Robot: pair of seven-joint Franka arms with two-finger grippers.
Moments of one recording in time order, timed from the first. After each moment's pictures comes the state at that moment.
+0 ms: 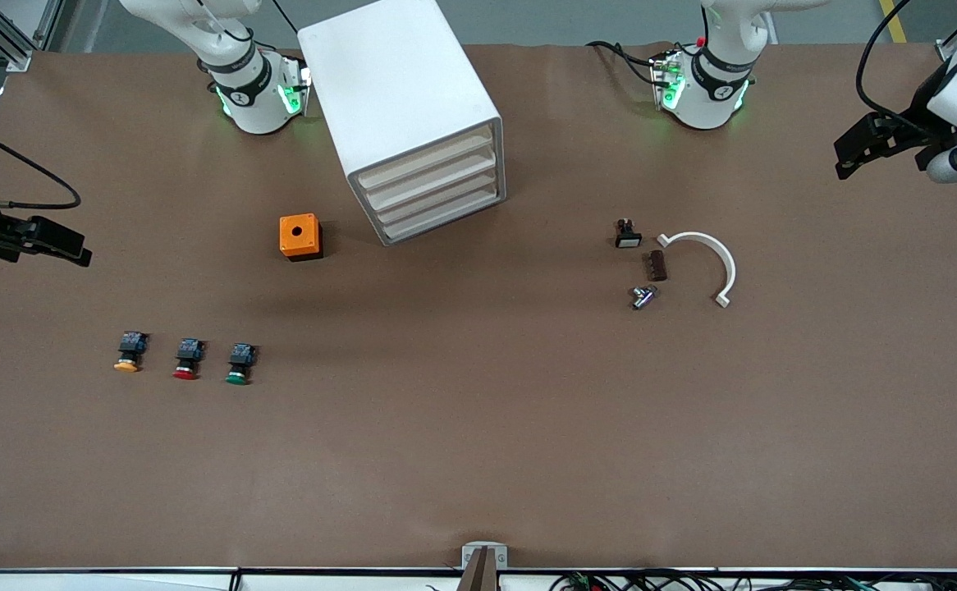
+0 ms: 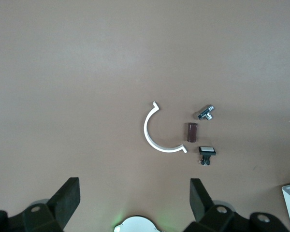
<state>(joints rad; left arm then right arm) 0.04 -0.10 -0.14 -1.60 0.06 1.44 -0.18 0.02 0.16 -0.05 -1.39 0.01 1.49 0.05</state>
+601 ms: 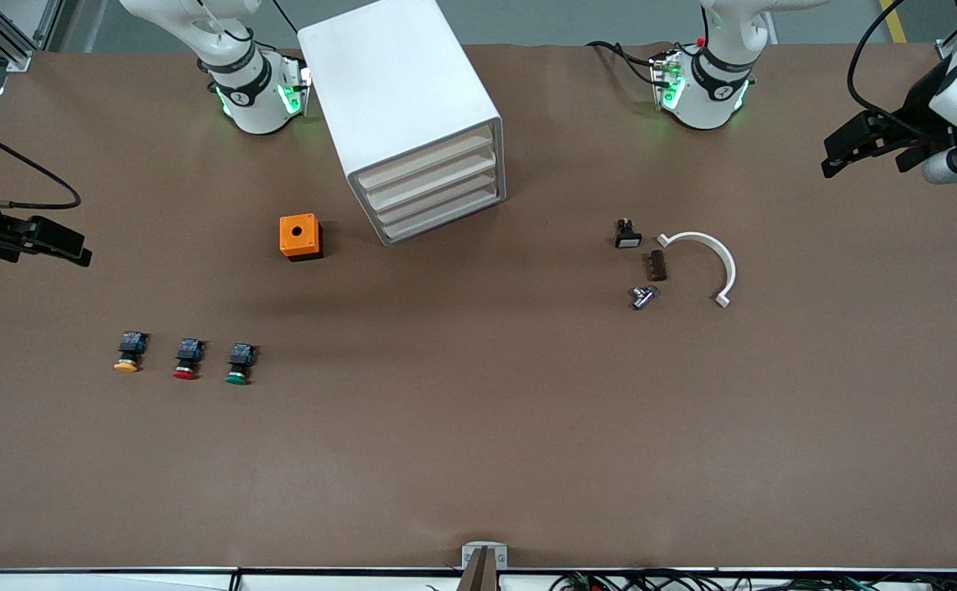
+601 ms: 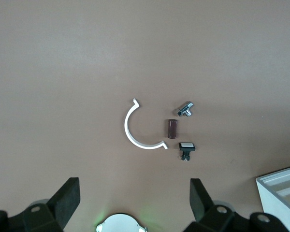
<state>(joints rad) 0.03 -0.10 -0.14 -1.60 -0.03 1.44 -0.18 0.02 0.16 -0.05 -1.39 0.01 1.49 0.05</state>
